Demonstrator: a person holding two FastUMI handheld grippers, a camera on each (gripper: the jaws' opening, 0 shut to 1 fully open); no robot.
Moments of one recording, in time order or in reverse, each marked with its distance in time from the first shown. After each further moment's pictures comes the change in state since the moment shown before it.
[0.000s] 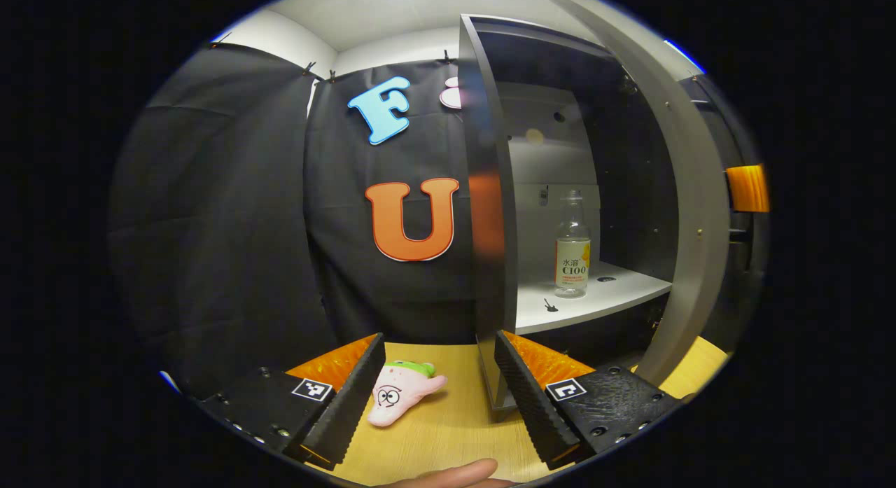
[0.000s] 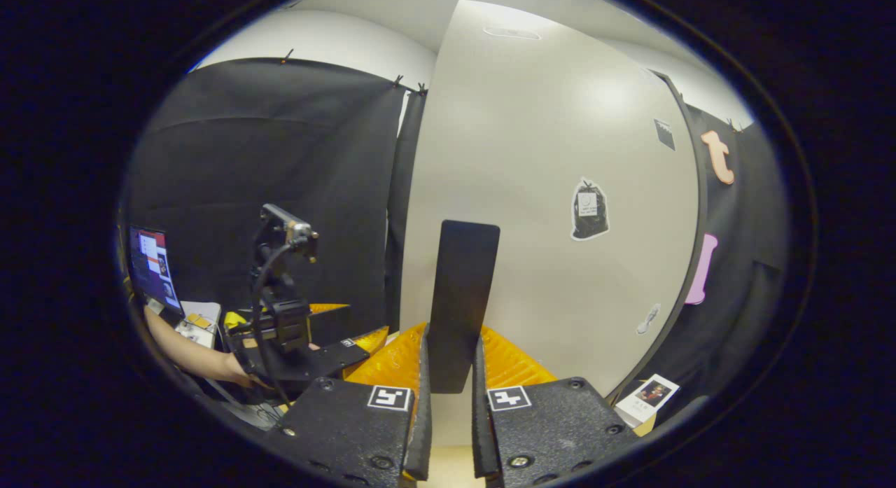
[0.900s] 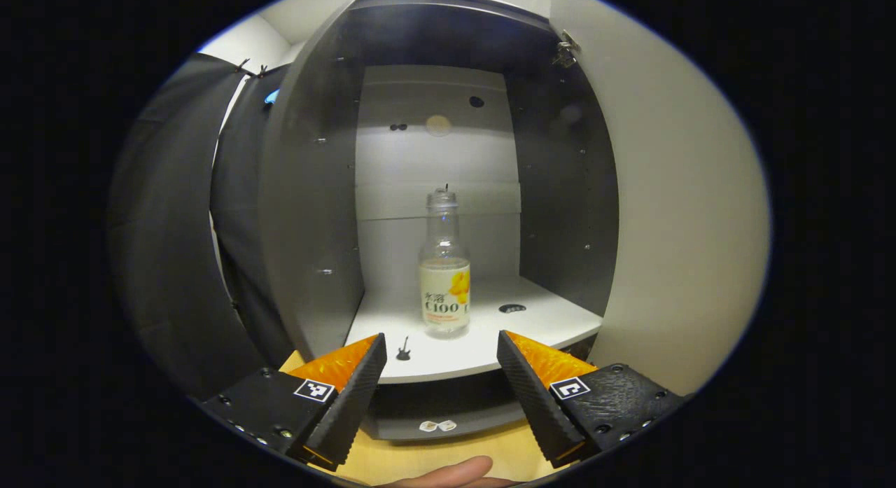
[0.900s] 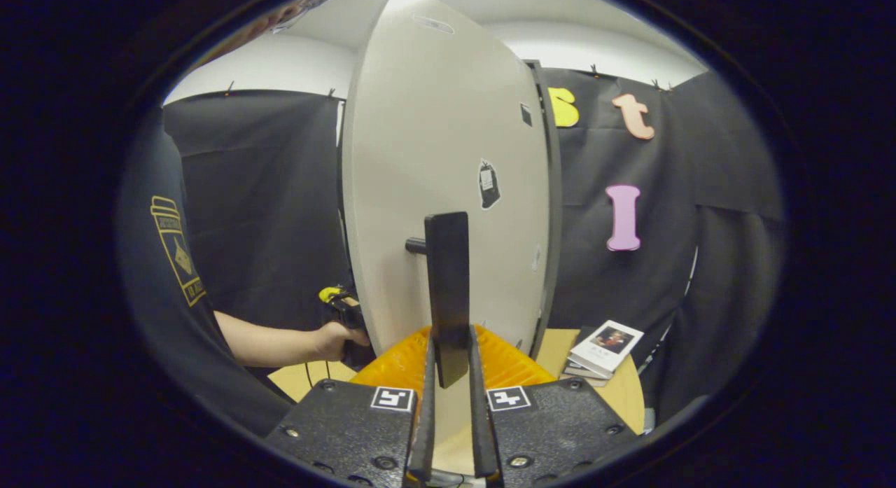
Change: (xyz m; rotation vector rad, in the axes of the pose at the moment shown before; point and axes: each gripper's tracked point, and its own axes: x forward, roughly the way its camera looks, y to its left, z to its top) left arm 0.076 -0.184 0.043 -0.016 -0.002 -0.199; right arm -0.135 -0.071 -0.041 0.206 0.063 -0.208
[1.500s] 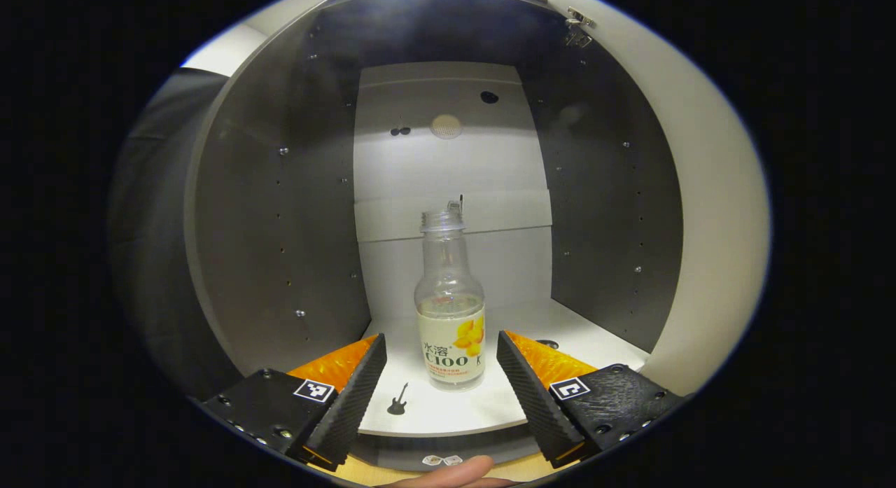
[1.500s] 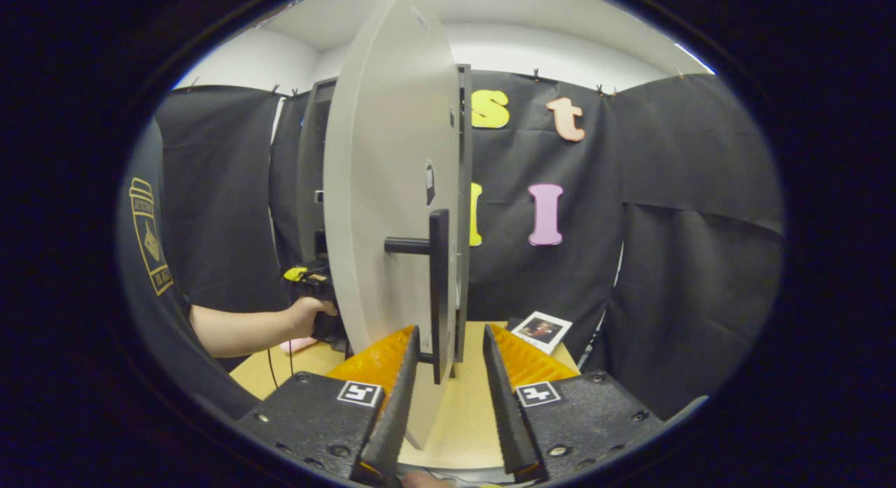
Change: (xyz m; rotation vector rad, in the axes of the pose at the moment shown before) left arm 0.072 0.007 0.019 0.034 -0.029 0.117; right arm -0.037 -0.073 -0.005 0.056 0.005 -0.276
